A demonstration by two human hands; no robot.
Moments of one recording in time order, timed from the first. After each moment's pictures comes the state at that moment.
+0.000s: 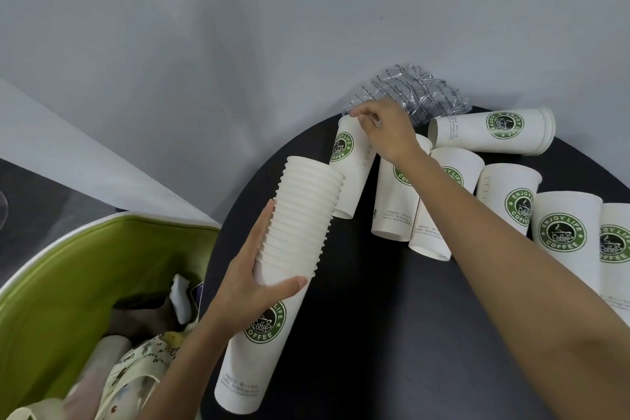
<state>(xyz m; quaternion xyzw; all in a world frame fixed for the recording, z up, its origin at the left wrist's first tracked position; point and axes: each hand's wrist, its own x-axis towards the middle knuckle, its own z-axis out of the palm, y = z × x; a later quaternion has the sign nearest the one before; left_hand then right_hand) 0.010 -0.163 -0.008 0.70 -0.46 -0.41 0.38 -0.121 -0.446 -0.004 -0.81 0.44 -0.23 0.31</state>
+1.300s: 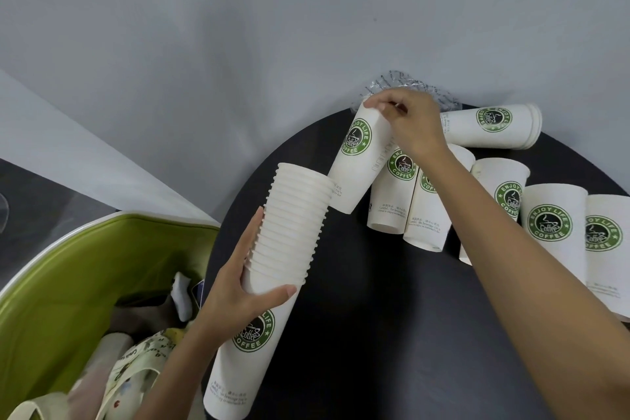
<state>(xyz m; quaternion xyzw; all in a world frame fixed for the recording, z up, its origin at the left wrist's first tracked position) 0.011 -0.136 -0.006 0.68 -0.46 -0.41 0.41 -0.155 -0.423 0.036 -0.73 0.45 -0.33 0.39</state>
